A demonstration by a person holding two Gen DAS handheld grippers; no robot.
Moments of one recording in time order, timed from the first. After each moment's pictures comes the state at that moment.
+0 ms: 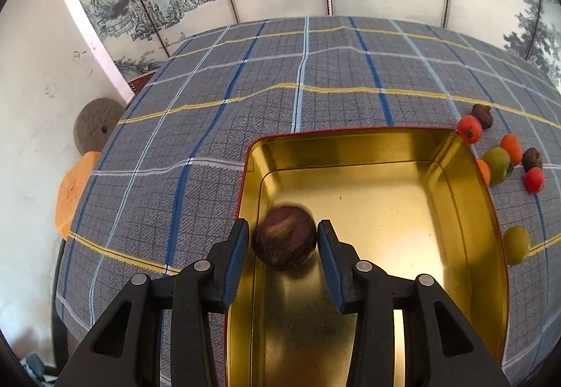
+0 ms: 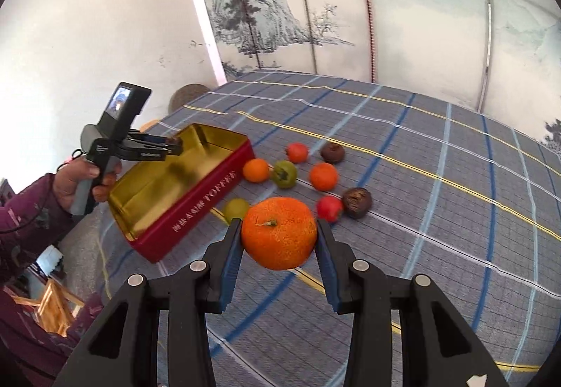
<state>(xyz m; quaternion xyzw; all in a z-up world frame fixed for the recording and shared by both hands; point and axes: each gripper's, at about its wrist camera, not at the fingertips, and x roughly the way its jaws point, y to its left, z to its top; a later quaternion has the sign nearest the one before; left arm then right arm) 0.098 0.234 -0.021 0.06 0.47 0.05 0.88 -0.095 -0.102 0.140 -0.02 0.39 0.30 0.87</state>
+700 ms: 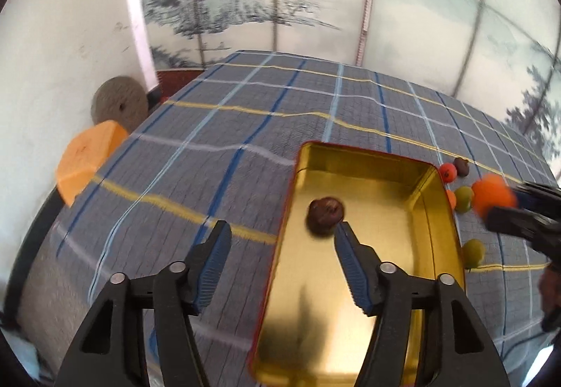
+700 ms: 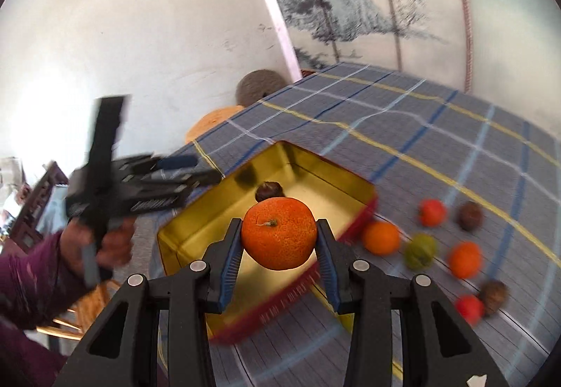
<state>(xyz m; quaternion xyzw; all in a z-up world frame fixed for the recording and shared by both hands) 0.004 0.271 0.019 -0.06 0.40 0.10 0.91 -0.011 0.055 0.123 -0.01 0.41 0.43 0.80</state>
